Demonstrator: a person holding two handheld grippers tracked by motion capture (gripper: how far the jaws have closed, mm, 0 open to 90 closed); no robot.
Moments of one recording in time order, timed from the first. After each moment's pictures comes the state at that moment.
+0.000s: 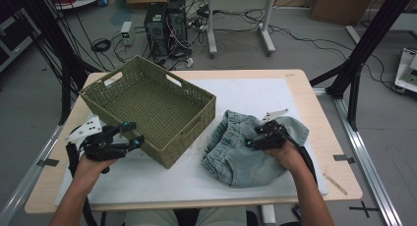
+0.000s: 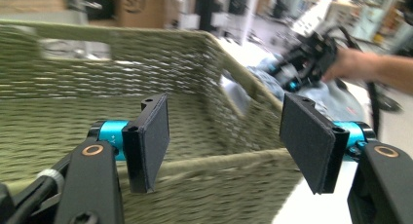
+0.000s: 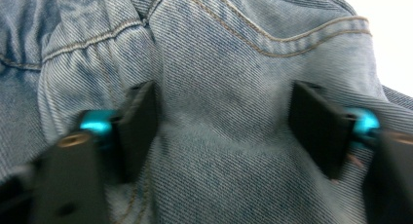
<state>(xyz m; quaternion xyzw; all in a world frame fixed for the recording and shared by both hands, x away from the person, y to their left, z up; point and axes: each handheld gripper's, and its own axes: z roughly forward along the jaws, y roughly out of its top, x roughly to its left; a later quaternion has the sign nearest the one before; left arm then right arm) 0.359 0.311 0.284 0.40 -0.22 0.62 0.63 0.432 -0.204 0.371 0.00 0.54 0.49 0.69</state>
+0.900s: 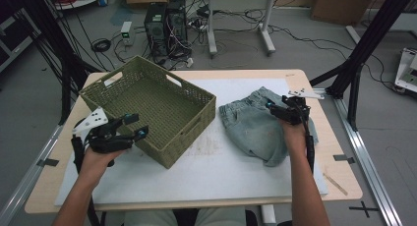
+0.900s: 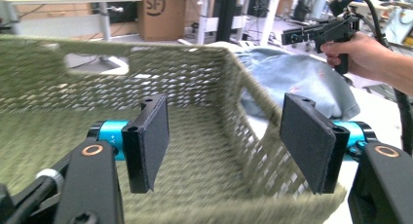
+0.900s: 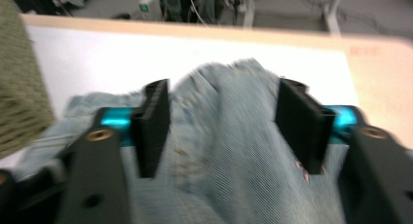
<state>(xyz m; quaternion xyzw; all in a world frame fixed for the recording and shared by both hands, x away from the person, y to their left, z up) 0.341 0.282 0.297 0.39 -0.20 0.64 0.63 0.387 -0.248 0.397 0.05 0.29 0.68 0.67</state>
